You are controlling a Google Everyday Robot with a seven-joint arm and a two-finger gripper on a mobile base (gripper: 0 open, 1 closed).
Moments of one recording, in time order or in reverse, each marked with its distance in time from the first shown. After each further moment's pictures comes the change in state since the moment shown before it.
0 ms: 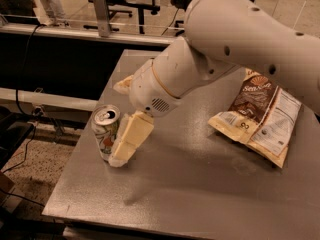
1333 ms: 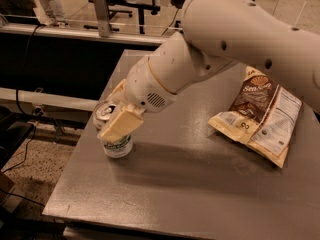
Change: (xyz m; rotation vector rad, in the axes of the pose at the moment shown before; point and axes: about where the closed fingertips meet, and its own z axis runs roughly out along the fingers) arm -0.013 -0.004 0.001 -0.006 -0.026 0.020
